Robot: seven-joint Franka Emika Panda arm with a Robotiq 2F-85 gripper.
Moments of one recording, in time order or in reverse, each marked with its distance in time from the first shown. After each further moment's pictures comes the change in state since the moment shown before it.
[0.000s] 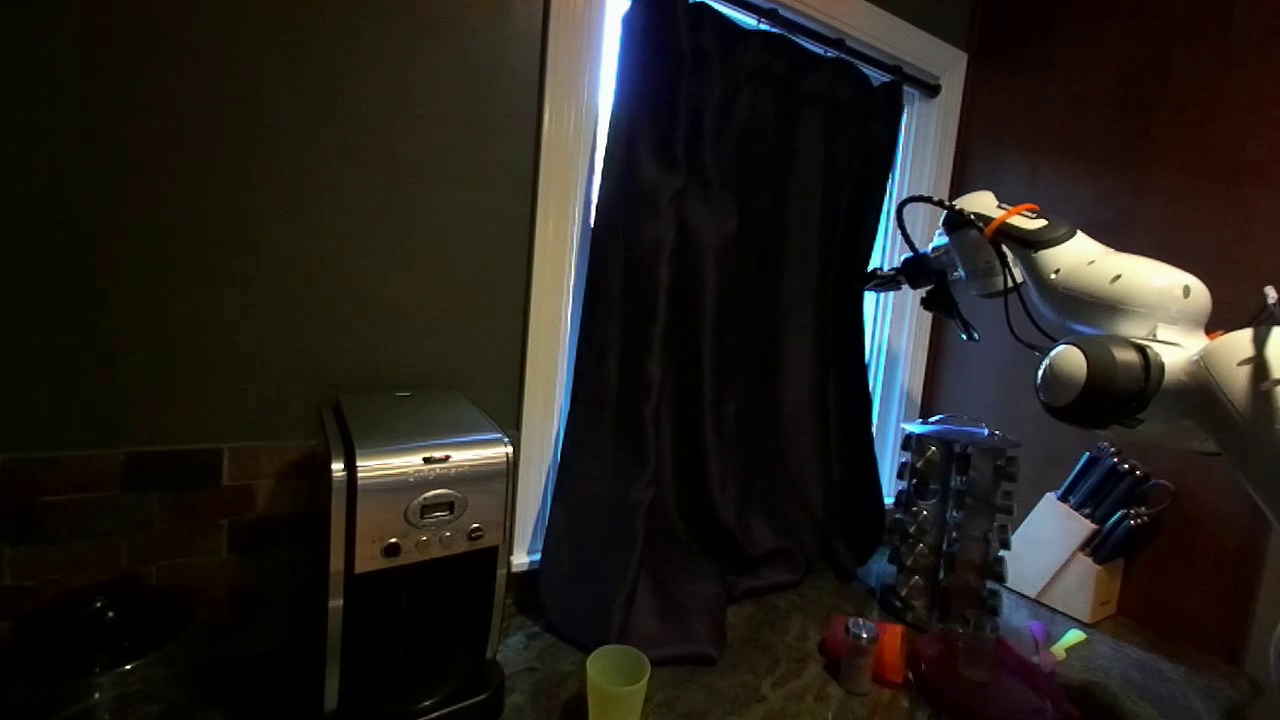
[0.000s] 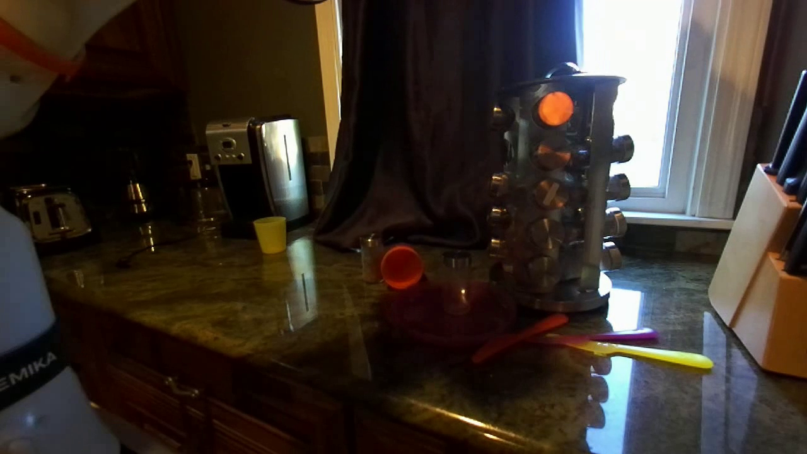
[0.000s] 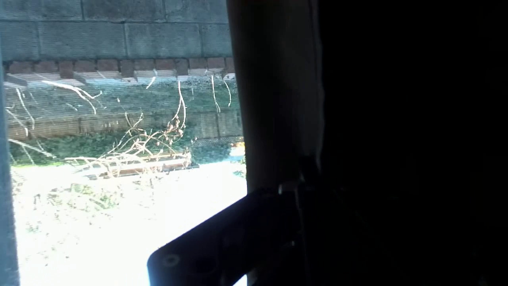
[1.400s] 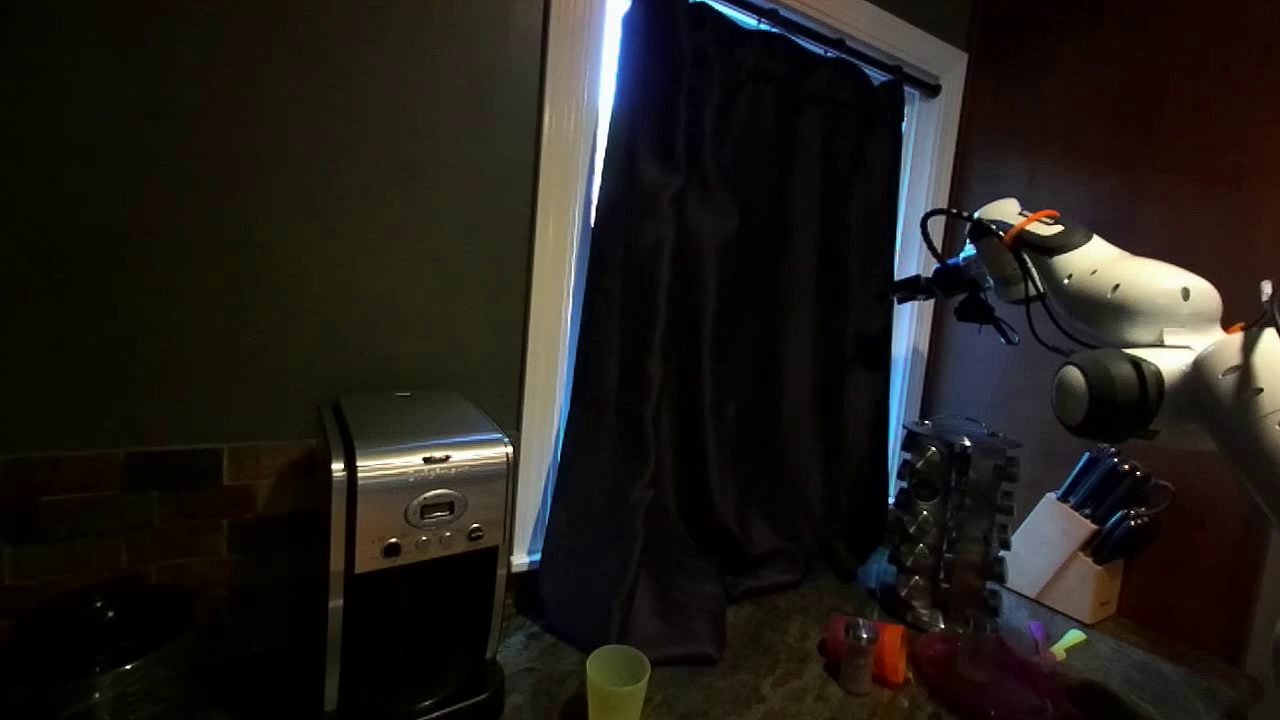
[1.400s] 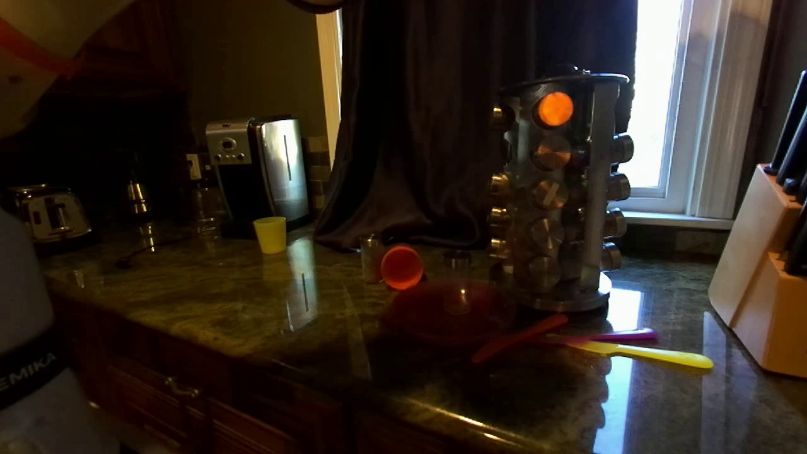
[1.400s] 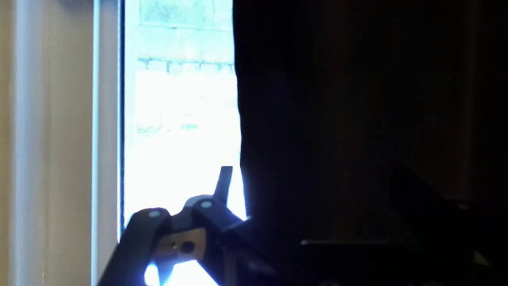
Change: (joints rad) arm -0.013 0.005 -0.245 -0.008 0.187 -0.007 -0.105
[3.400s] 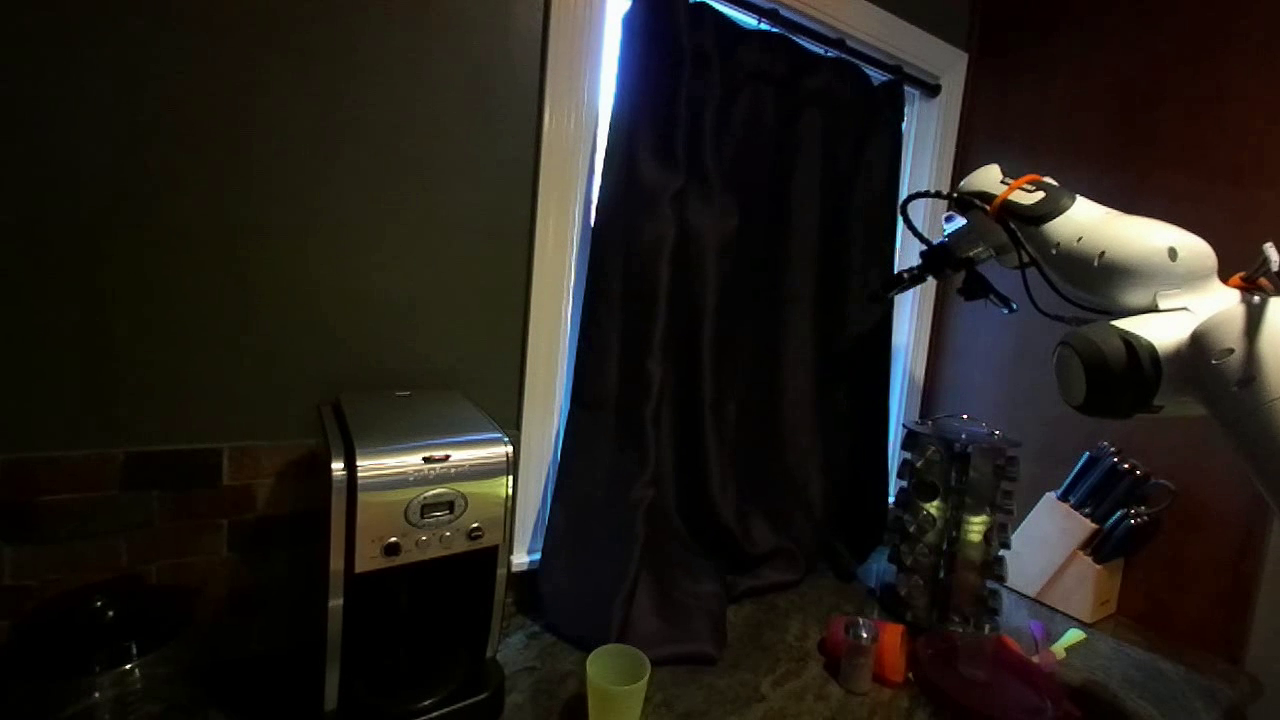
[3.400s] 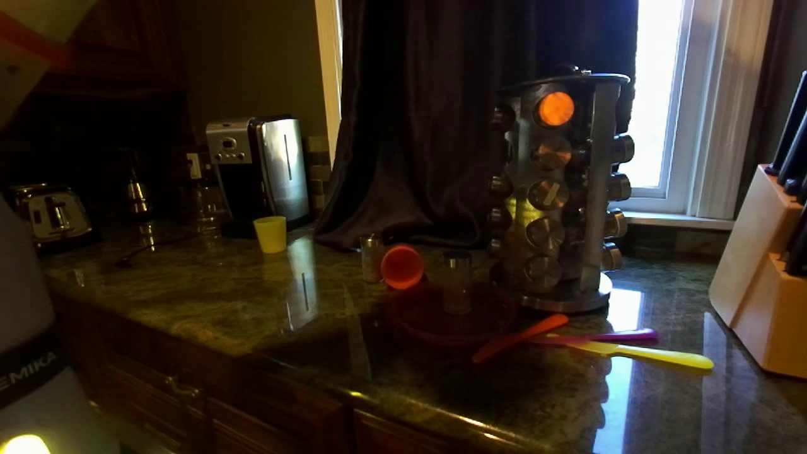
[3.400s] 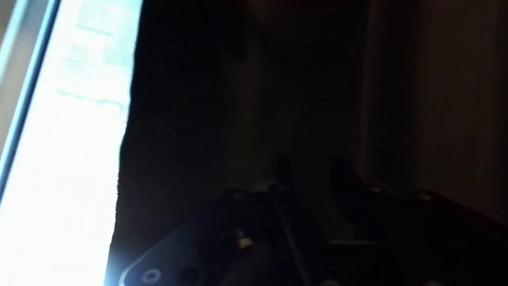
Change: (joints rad) arm 0.137 -0.129 -0.278 -0.096 -0.005 -0.245 -0.064
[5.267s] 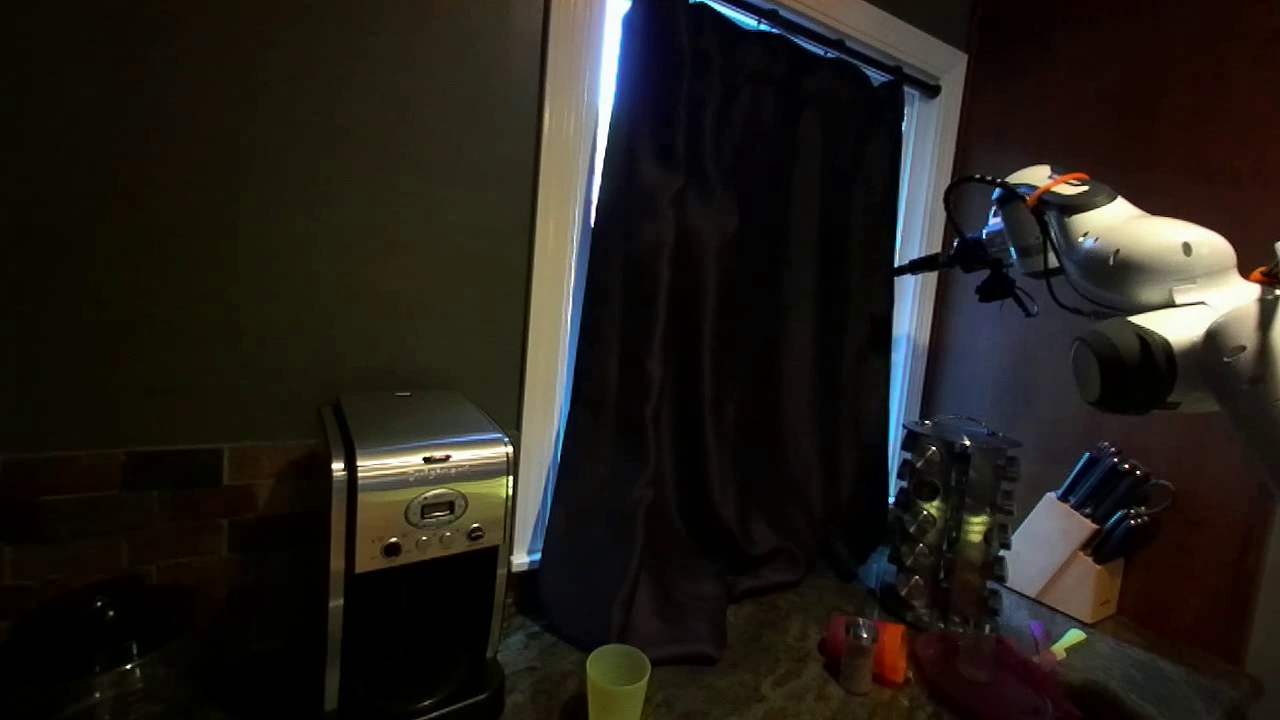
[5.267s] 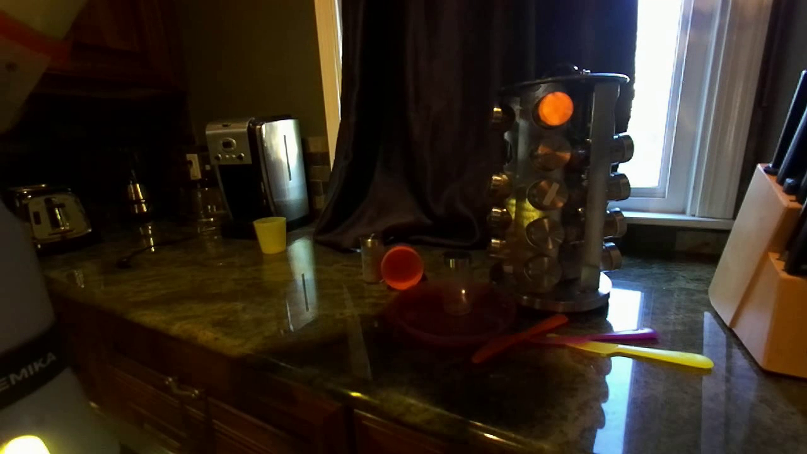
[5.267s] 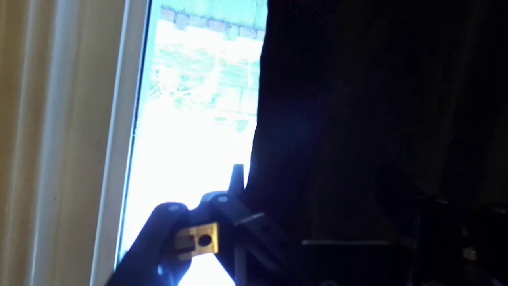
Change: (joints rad) arm -0.051 -0.021 -0.004 -0.080 0.320 0.216 -0.182
